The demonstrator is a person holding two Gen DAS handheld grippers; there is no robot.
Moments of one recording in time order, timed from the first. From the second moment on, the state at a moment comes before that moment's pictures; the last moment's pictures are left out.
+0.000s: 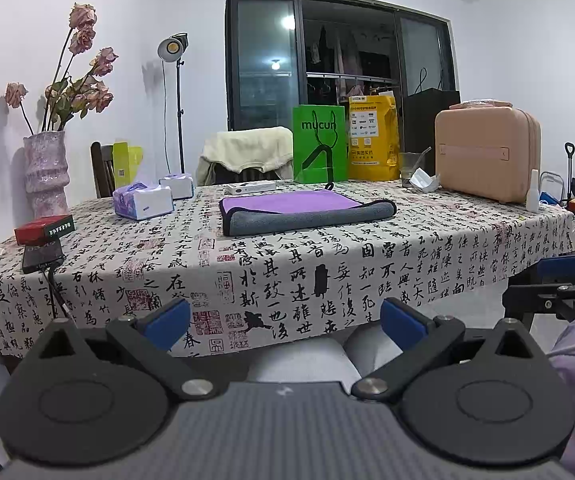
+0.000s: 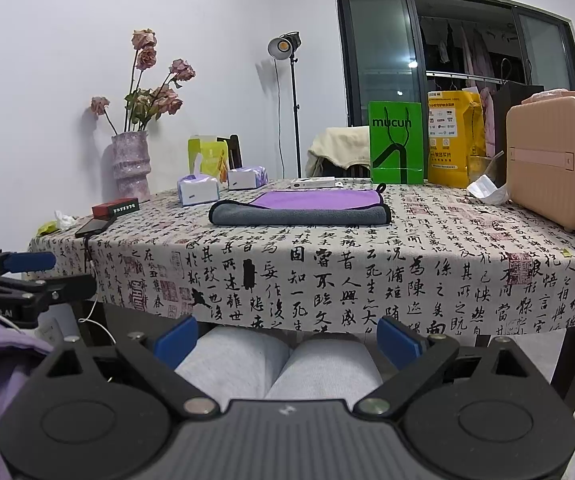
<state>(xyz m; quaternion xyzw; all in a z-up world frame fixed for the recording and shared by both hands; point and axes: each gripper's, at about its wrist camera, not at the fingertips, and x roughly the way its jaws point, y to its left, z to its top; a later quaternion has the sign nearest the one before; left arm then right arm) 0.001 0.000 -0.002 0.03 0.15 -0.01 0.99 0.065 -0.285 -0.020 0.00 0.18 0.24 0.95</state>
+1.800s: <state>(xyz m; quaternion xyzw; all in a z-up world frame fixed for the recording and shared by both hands) 0.157 0.004 0.016 0.05 0.17 0.06 0.98 0.208 -0.290 -0.009 0.01 0.14 0.25 0.96</state>
